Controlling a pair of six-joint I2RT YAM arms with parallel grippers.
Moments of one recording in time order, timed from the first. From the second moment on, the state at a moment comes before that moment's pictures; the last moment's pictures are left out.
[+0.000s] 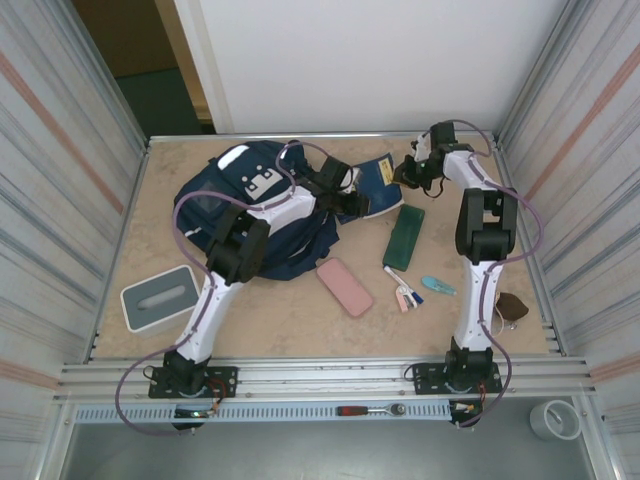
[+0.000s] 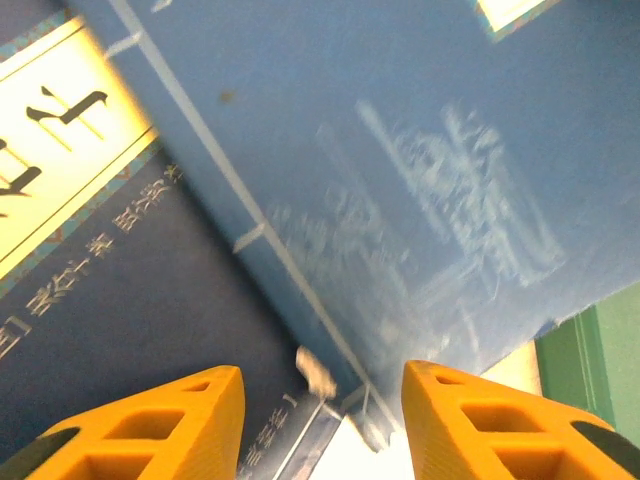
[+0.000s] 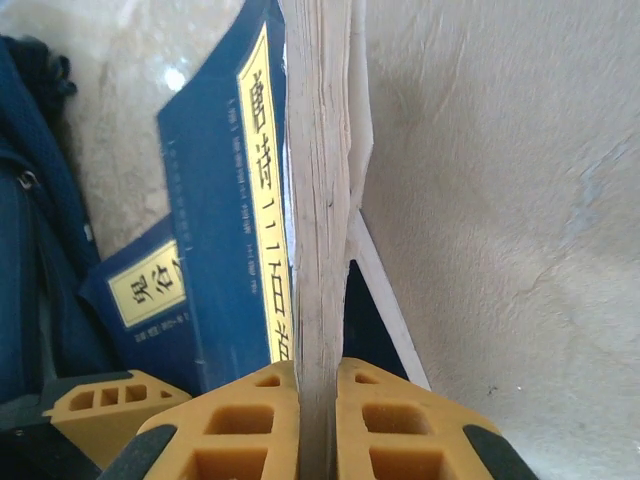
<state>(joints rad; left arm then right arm) -0.63 2.41 1.92 -0.34 0.30 -0.38 0.02 2.26 1.87 -0.68 -0.53 0.29</state>
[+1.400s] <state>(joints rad) -0.49 1.70 1.21 -0.54 -0.10 0.08 0.10 1.51 1.11 -0.28 -0.68 0.59</state>
